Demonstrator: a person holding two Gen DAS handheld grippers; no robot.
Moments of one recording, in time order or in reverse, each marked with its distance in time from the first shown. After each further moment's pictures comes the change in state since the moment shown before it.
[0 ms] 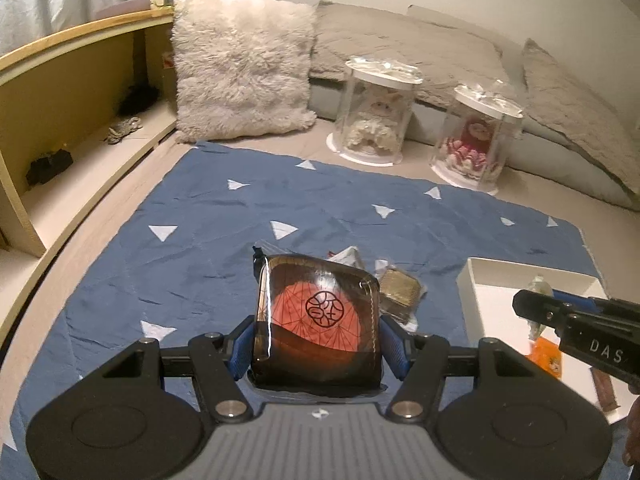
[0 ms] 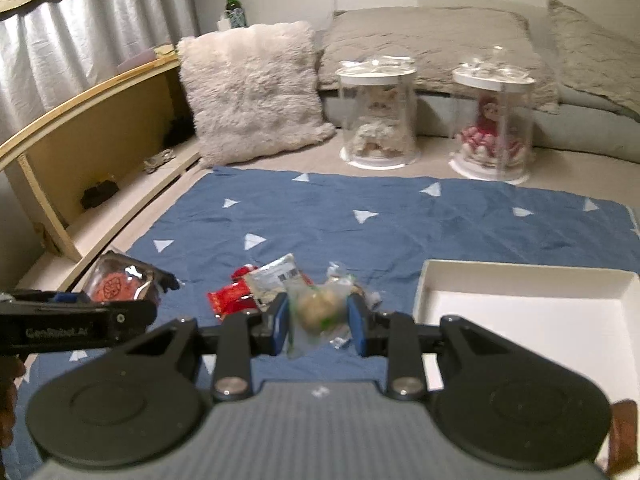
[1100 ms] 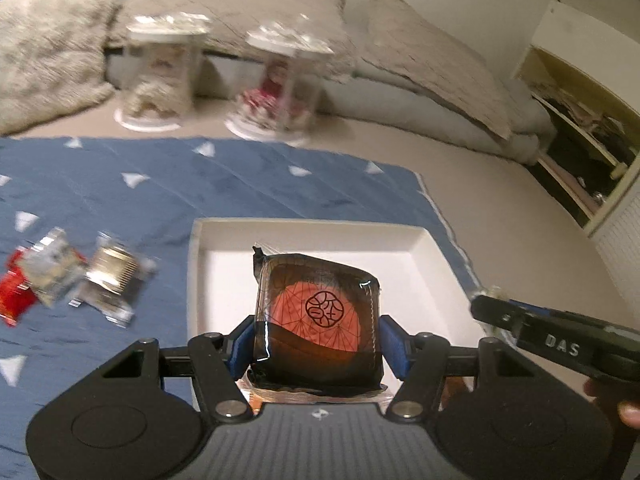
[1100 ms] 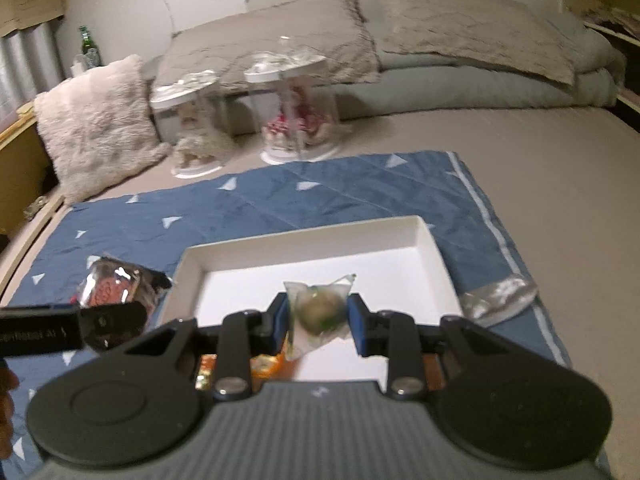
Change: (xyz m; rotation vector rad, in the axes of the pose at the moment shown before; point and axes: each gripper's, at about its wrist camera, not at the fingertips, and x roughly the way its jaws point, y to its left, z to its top) left arm 0.051 -0.212 -0.025 0.113 0.108 -0.406; right arm -0.095 -0.199 -0.050 0.237 0.012 -0.291
